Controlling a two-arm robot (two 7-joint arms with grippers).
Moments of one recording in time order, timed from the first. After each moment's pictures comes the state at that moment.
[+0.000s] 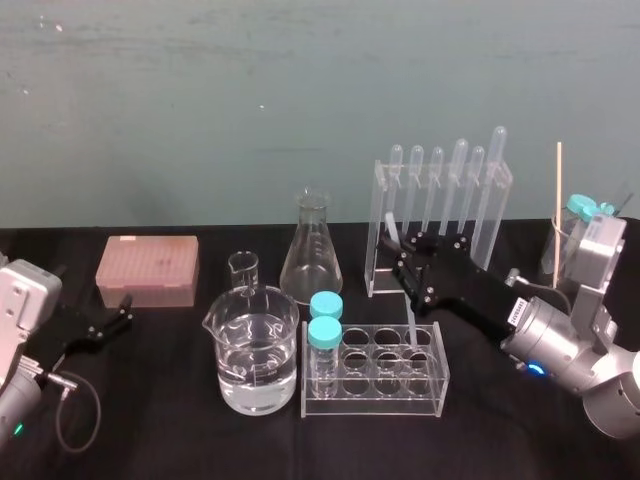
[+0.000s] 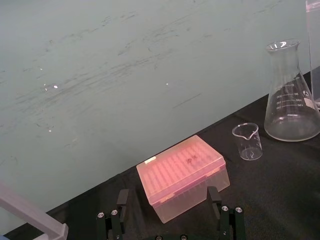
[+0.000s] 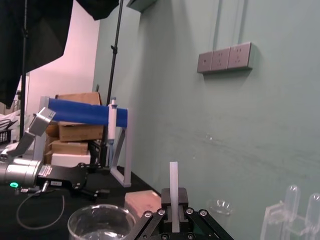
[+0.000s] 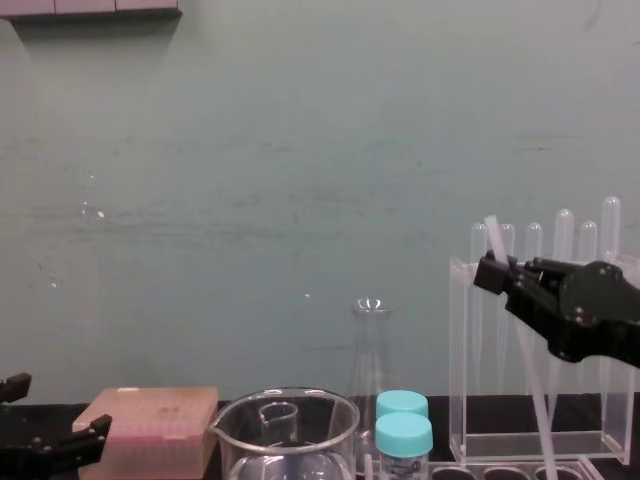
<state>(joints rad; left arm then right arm) -0.20 0.60 0.45 -1.41 -0.25 -0.12 0.03 0.36 0.40 -0.35 -1.21 0.56 -0.47 0.83</state>
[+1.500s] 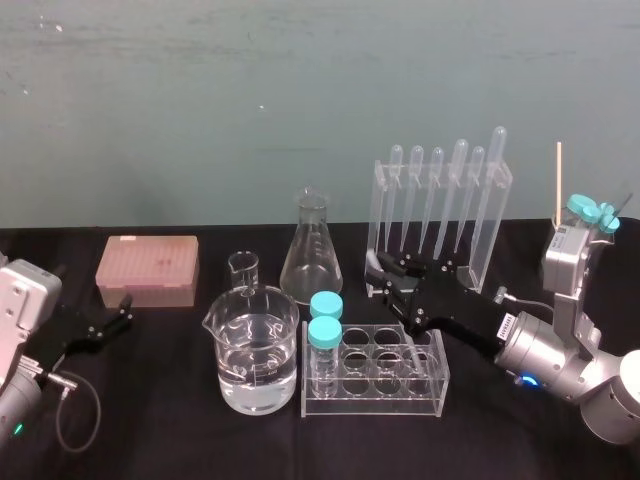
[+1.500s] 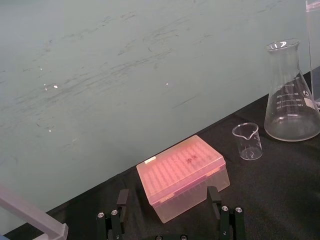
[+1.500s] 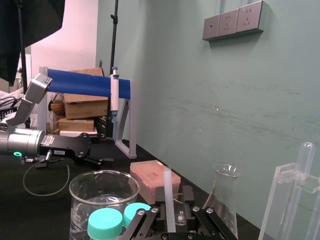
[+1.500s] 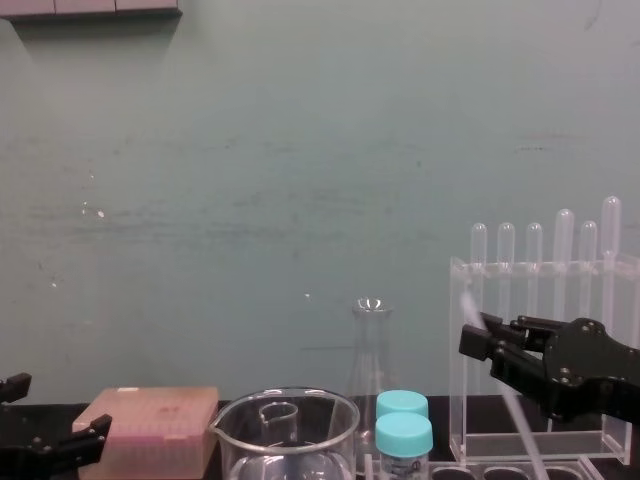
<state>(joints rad) -0.20 0.60 0.45 -1.41 -0.25 -0.12 0.03 0.40 0.41 -0.40 -1.12 0.52 -0.43 0.84</state>
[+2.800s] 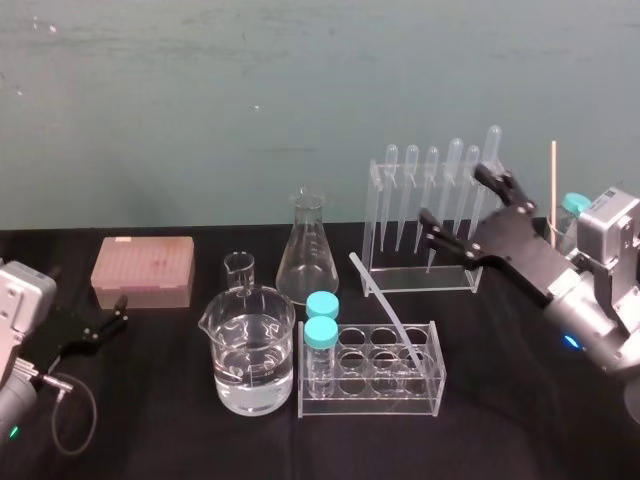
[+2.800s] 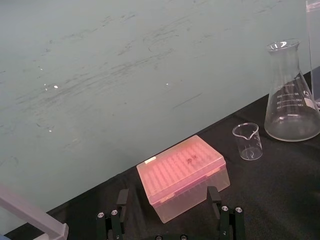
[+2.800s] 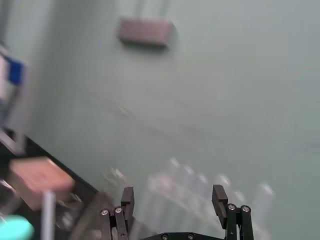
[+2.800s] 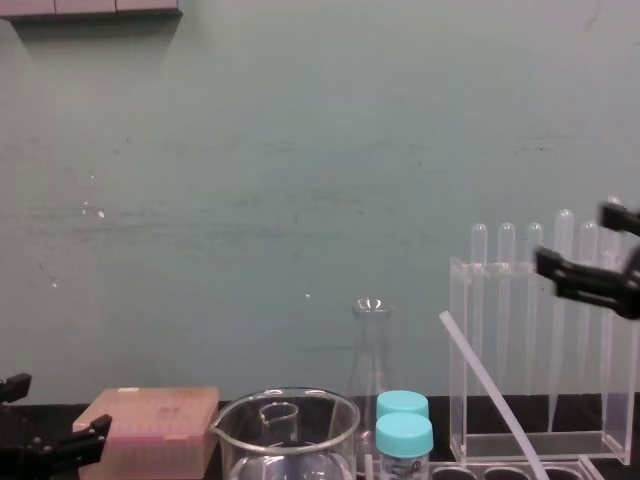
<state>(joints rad) -0.20 0.60 0.45 -1.41 -0.25 -0.12 0.03 0.28 0.44 -0.25 -1.36 0.24 -0.40 0.40</state>
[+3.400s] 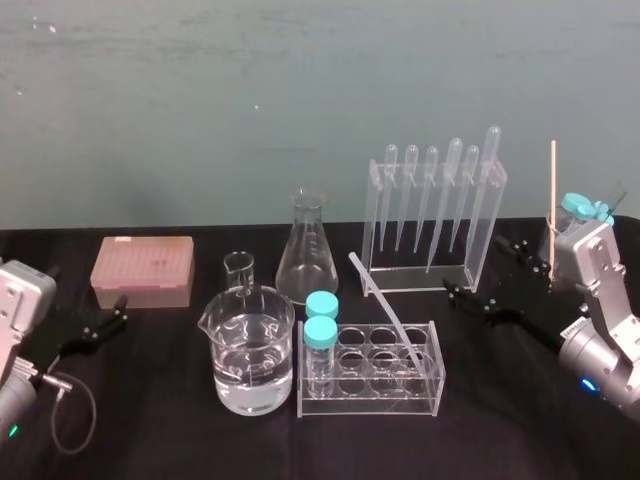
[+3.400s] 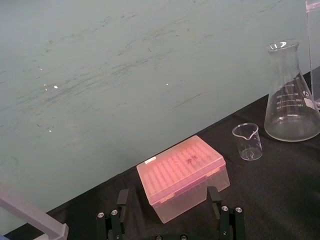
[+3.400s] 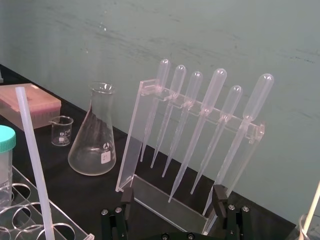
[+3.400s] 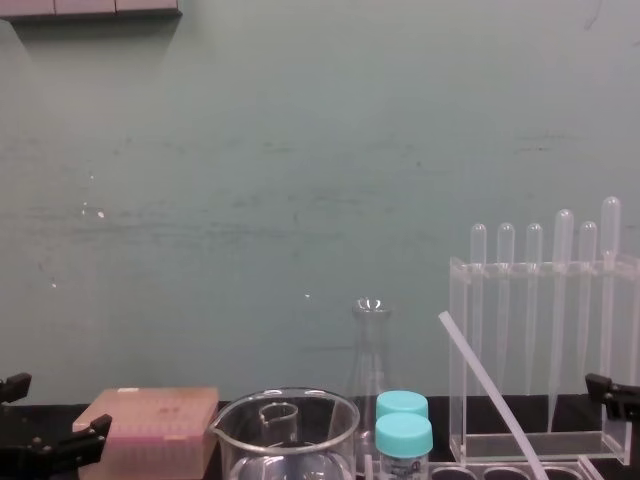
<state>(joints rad) -0.20 0.60 0.45 -1.41 -0.25 -0.12 0.03 0.17 0.47 -0.21 -1.43 0.16 -0.09 0.32</state>
